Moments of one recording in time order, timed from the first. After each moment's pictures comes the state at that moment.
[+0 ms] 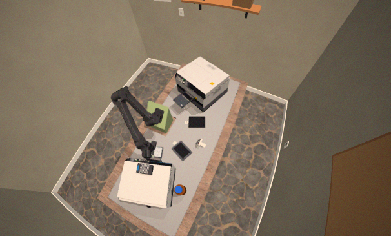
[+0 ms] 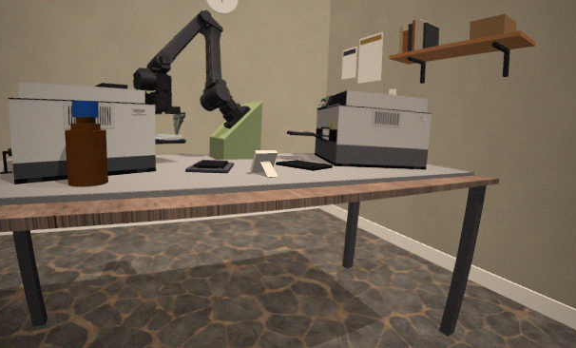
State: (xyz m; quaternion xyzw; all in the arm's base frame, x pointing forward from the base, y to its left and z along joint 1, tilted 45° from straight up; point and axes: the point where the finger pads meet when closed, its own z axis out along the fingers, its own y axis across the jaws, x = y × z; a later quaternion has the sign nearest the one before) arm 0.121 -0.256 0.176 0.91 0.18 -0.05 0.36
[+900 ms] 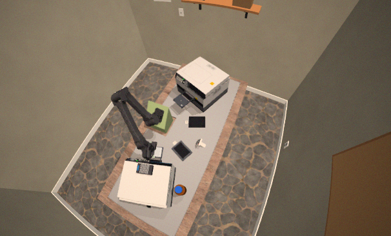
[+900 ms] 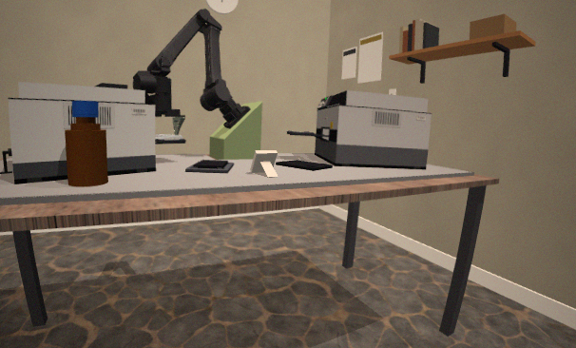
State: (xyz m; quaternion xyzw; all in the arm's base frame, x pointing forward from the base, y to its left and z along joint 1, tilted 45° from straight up) arm 0.122 -0.263 0.170 0.91 0.18 -0.05 0.36
